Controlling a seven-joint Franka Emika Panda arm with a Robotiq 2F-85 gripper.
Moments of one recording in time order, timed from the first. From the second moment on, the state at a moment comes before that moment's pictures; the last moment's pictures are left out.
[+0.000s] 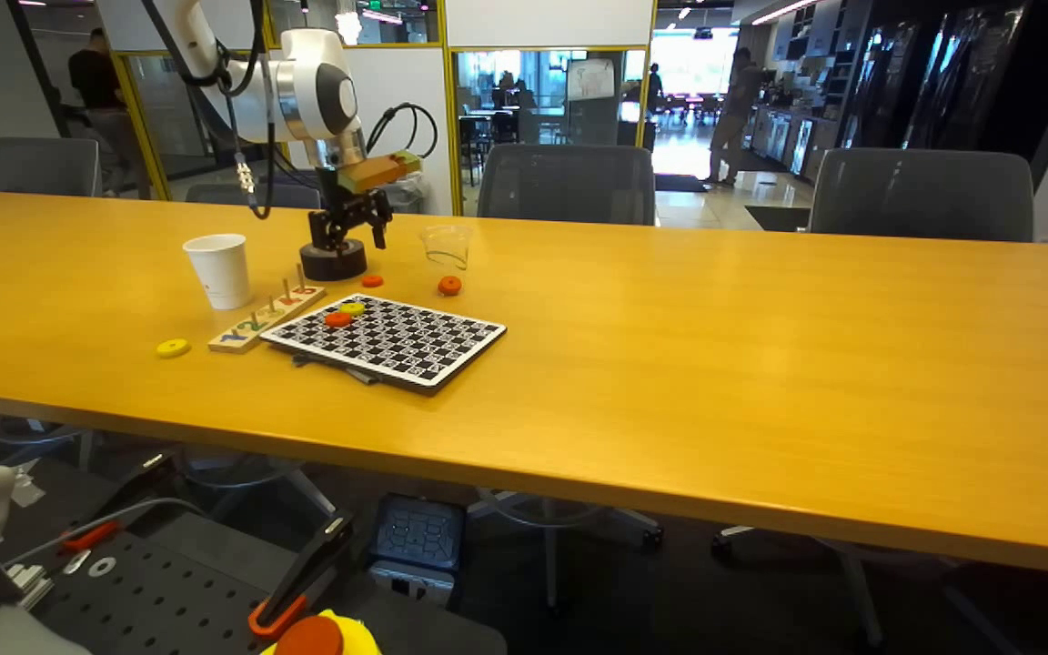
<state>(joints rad) 0.10 0.54 0.22 -1.86 -0.26 2.50 -0.92</state>
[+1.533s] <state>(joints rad) 0.10 0.72 0.22 -1.62 -0.24 2.37 -1.02</state>
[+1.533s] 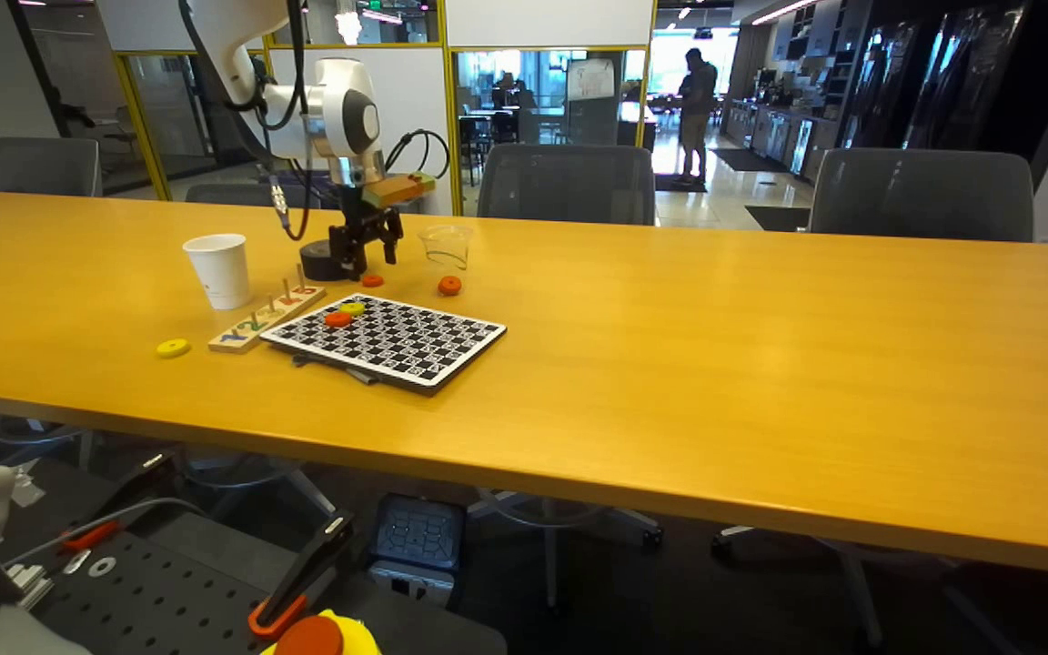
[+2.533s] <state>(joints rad) 0.10 0.76 0.23 -1.57 -0.20 2.34 -1.05</state>
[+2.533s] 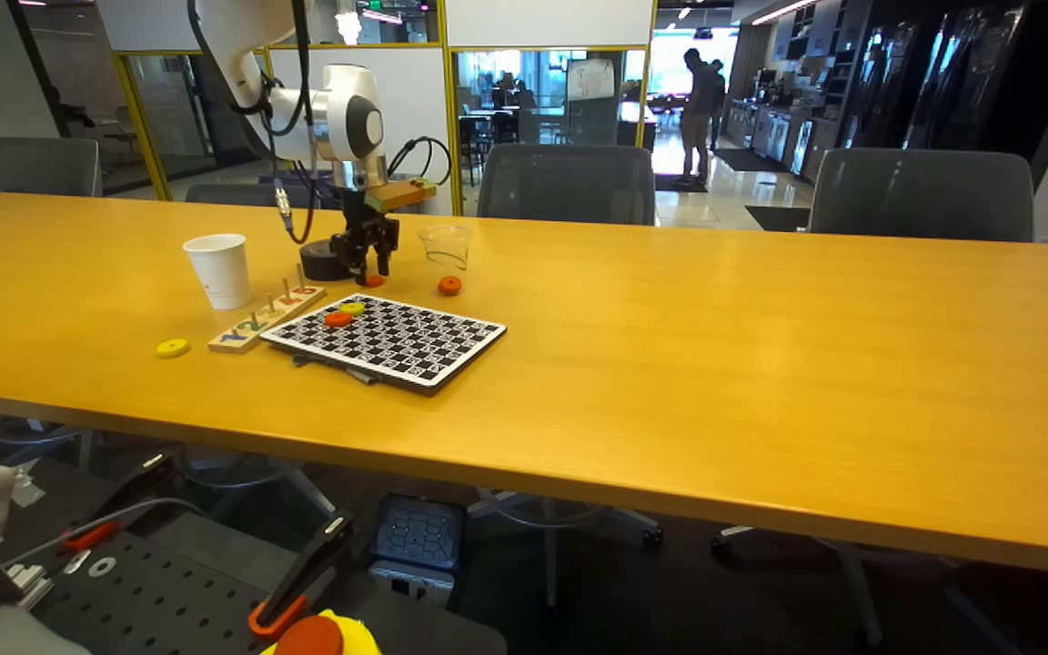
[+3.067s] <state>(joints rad) 0.10 0.77 0.23 -1.57 -0.20 2.33 -1.05</state>
